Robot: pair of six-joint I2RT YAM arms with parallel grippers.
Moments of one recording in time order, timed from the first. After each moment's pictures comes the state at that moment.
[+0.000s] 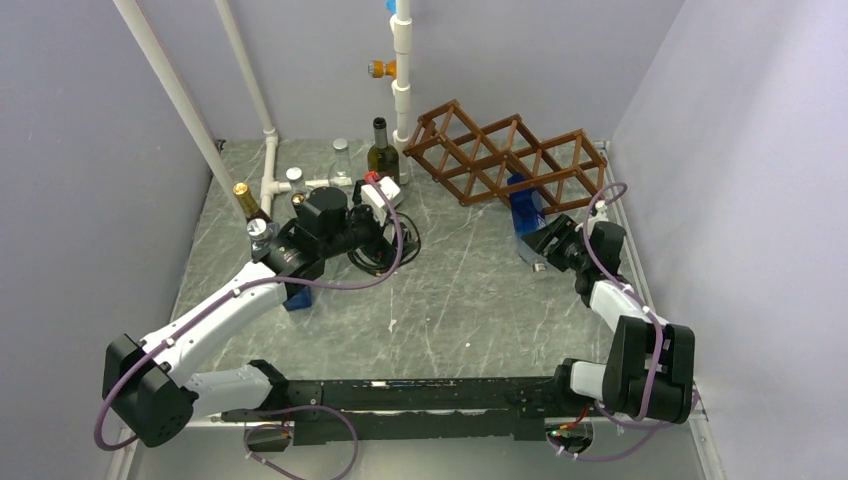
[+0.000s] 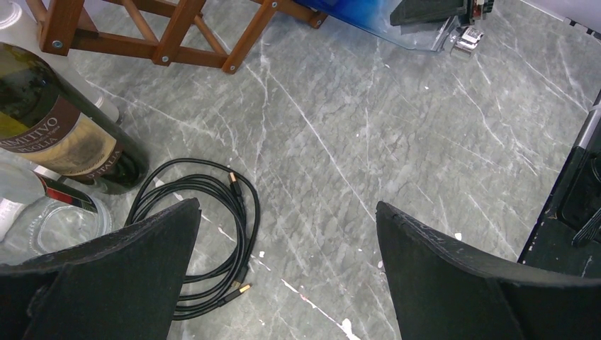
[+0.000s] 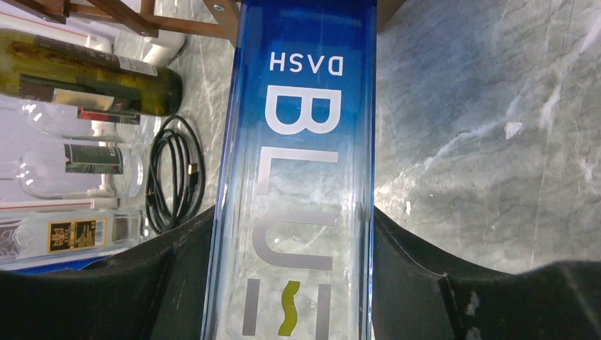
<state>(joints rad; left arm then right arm) -0.66 1.16 0.98 -0.15 0.26 0.06 -0.19 1.25 0.47 0.27 -0.53 0.61</state>
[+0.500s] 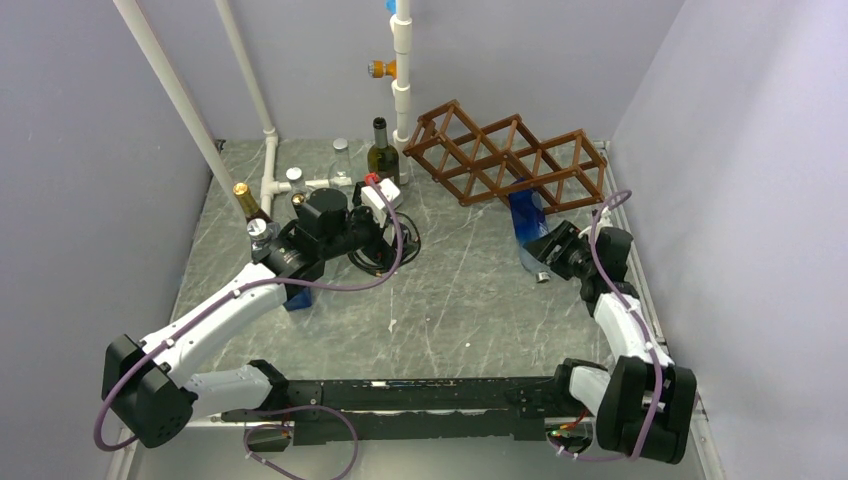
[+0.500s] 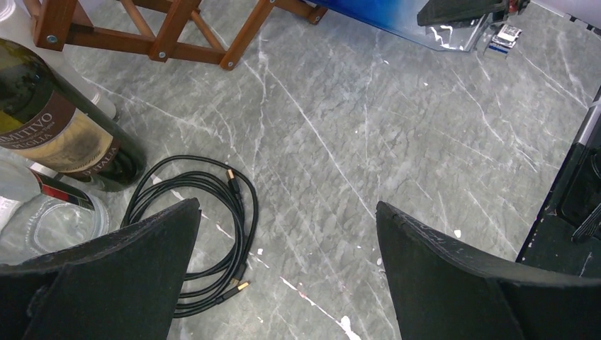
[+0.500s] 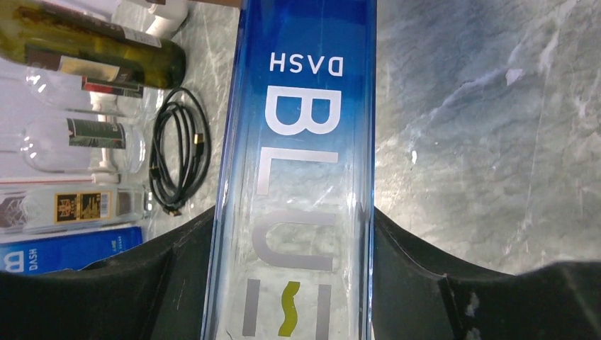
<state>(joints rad) -0.66 1.15 0.97 -0.15 0.26 0.07 -0.21 1.07 0.47 0.05 -0.54 0.56</state>
